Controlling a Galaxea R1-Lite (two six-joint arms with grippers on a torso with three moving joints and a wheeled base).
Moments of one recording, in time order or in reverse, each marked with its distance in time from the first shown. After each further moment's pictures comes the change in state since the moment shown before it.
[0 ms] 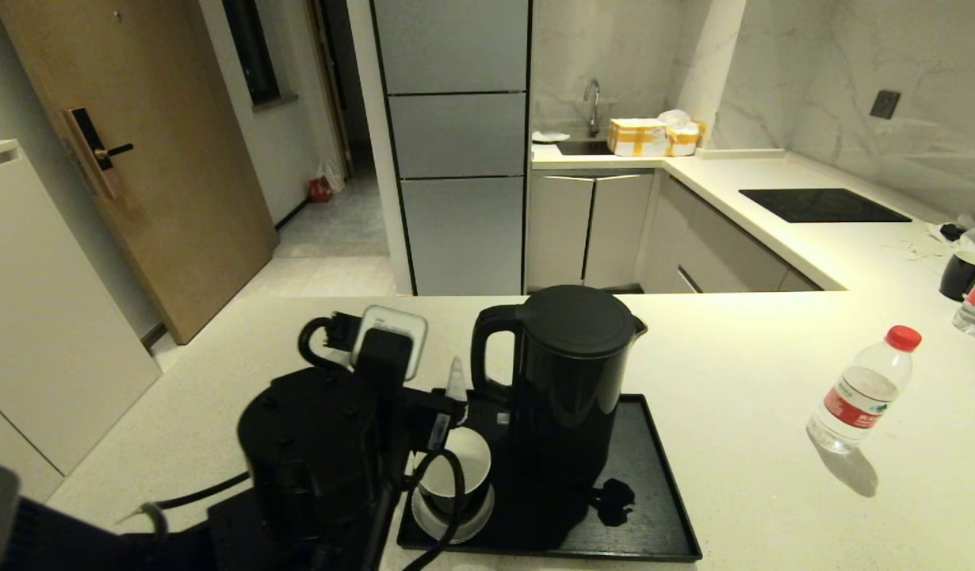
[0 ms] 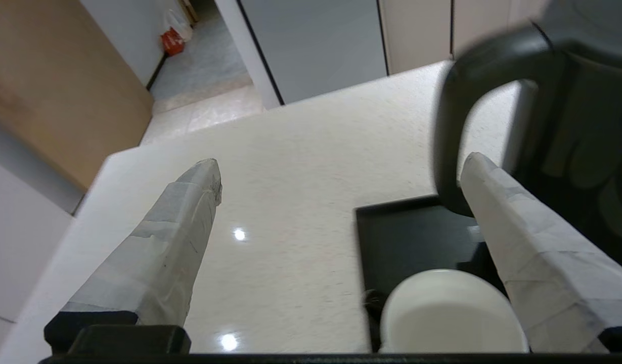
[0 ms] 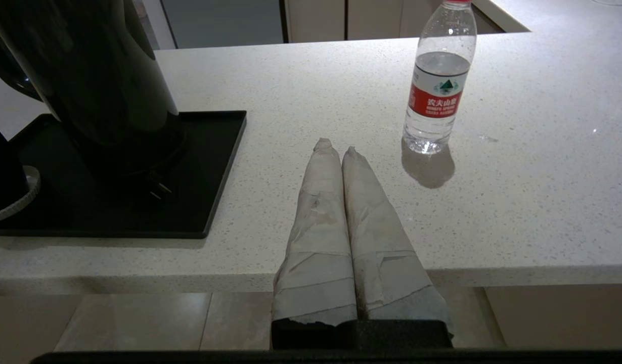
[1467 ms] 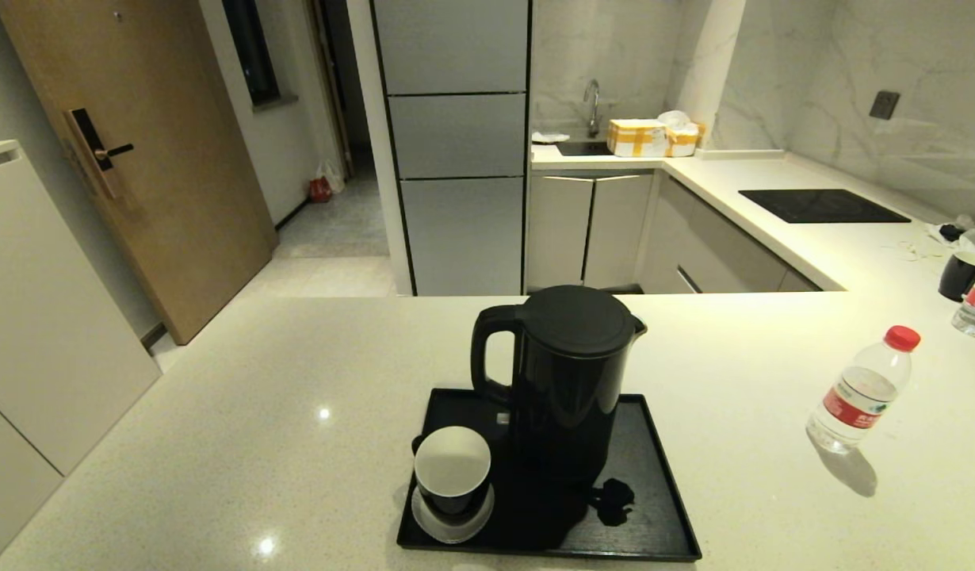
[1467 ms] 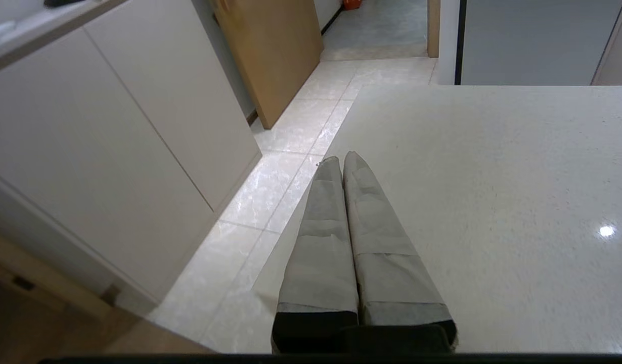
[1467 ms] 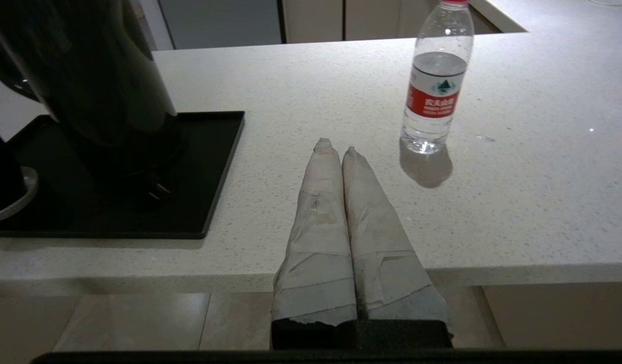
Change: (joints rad) left arm 0.529 -1.170 -0.106 1.260 -0.067 -0.044; right arm -0.001 0.000 0.000 0.000 0.000 0.000
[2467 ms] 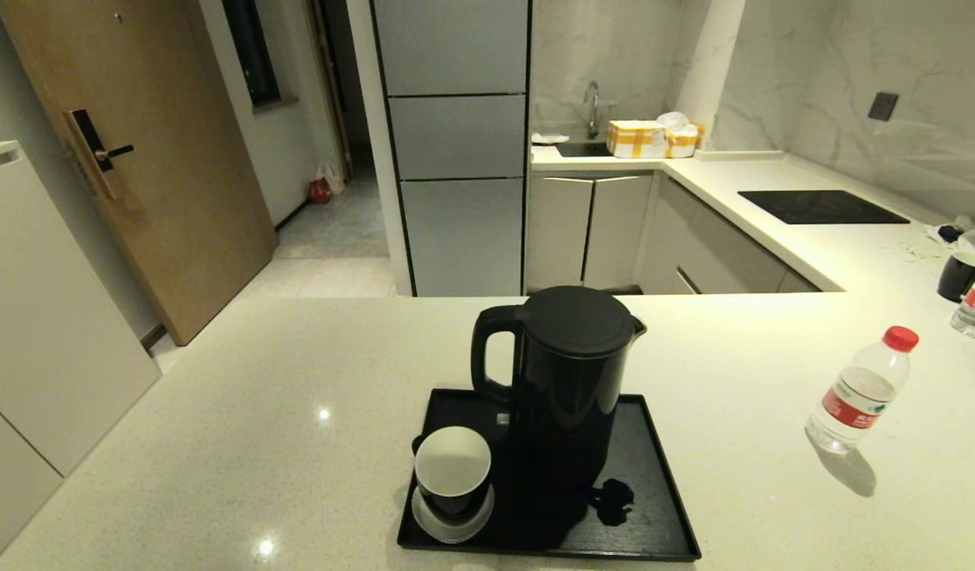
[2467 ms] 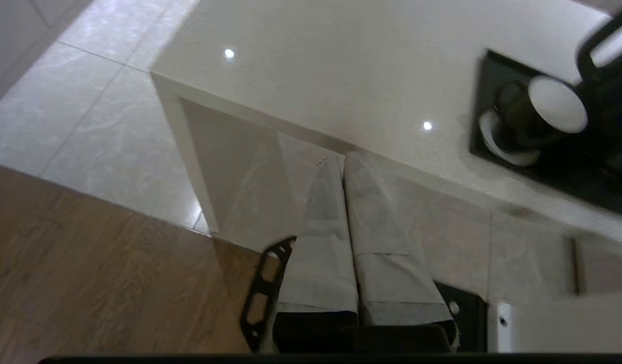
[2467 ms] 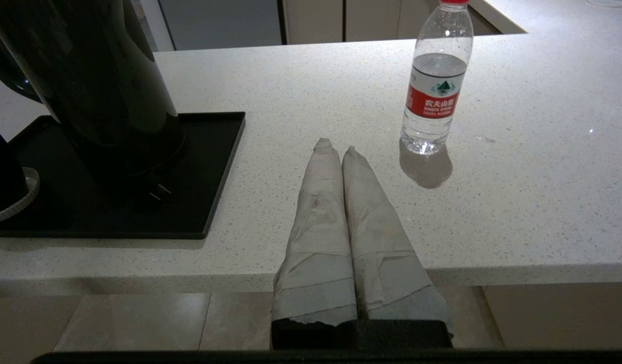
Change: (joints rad) left arm 0.283 -0.292 -0.486 1.126 -0.538 -0.495; right arm 0.001 0.000 0.000 0.000 0.000 0.000
